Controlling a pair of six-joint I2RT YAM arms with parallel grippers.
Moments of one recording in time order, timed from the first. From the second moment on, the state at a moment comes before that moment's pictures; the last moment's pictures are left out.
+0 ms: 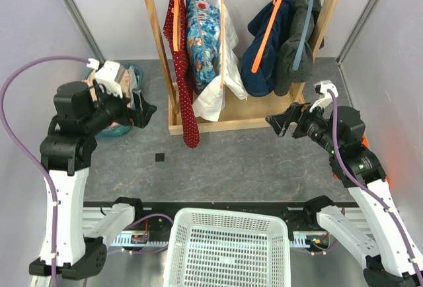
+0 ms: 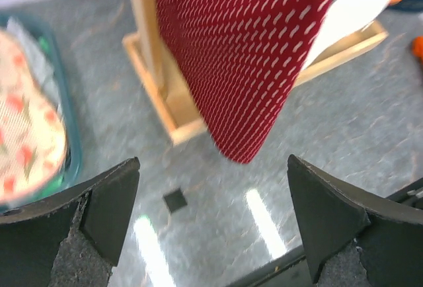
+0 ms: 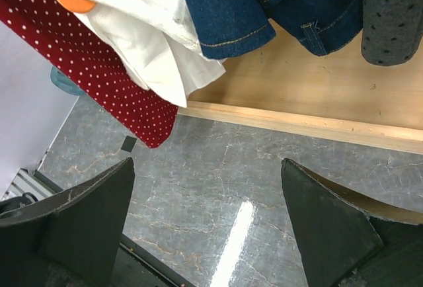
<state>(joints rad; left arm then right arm) -0.09 0.93 1.49 -0.95 0.35 0.01 0.33 0.73 1.01 -0.51 -0.23 0.41</state>
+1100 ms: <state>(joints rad) -0.41 1.71 2.34 -0.80 -0.14 -0.09 0.34 0.78 0.99 -0.48 -0.21 0.36</state>
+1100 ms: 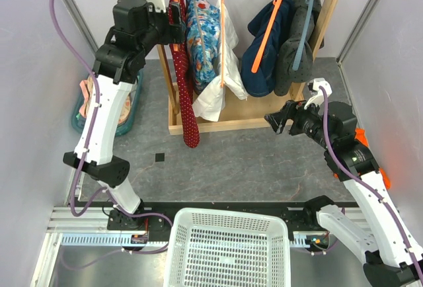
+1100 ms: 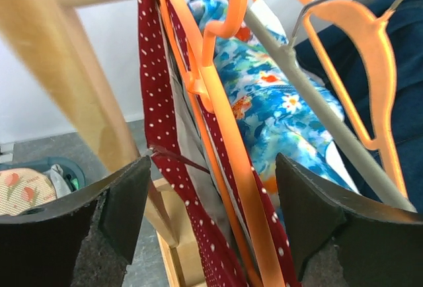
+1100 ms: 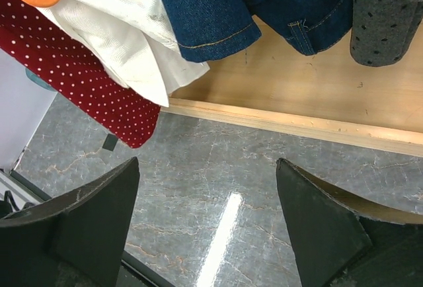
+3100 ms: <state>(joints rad) -0.41 0.90 2.17 -1.18 0.59 0.15 0.39 0.85 1.15 -0.12 -0.50 0.48</state>
